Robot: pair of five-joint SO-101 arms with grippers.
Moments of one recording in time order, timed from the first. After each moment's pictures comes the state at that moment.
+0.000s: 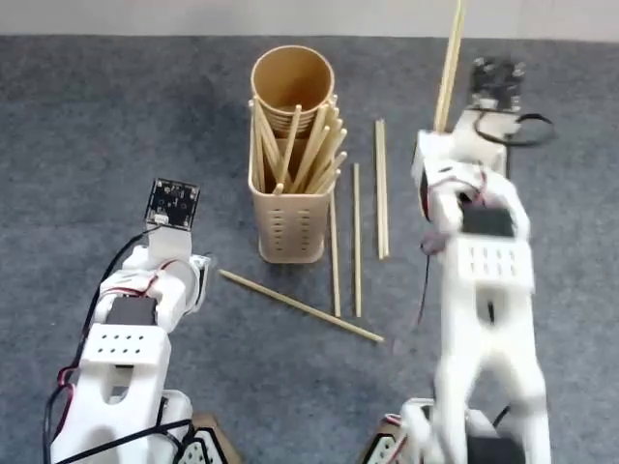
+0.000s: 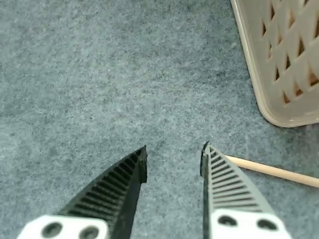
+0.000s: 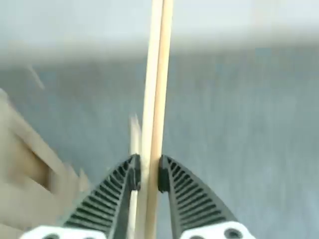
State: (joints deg) left arm -5.8 -51.0 73.3 36.1 -4.5; right arm -4.8 -33.4 28.3 29.1 -2.7
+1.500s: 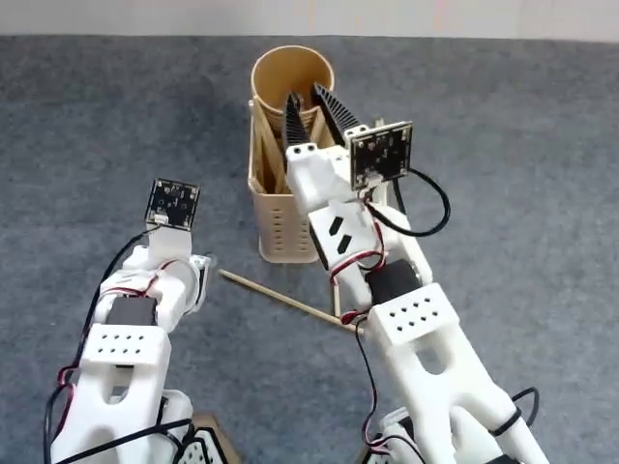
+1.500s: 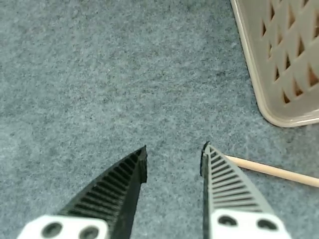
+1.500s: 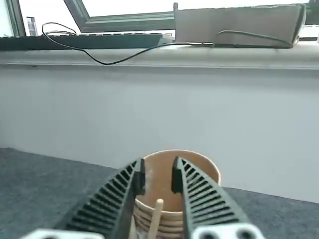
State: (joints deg) left arm -5.8 -51.0 73.3 36.1 -4.5; right arm -29.7 -35.6 47.8 -15.0 -2.7
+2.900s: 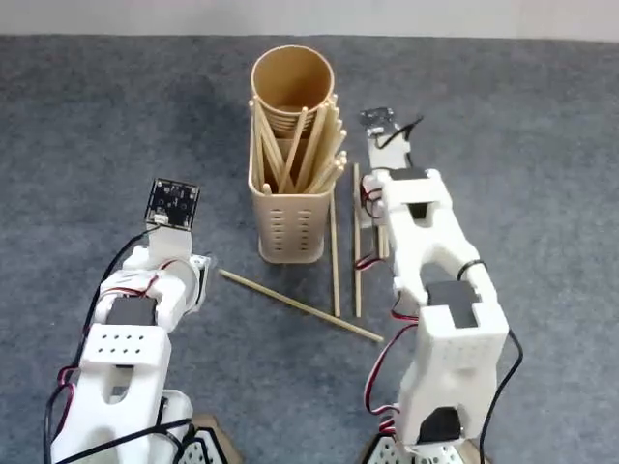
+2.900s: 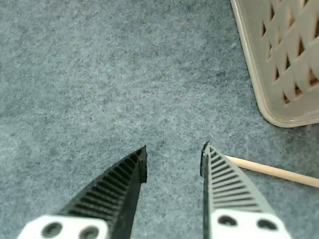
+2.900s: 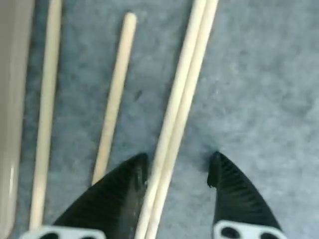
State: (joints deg) left arm -5.8 -51.0 73.3 36.1 -4.5; right arm -10.7 24.9 7.6 42.5 8.8
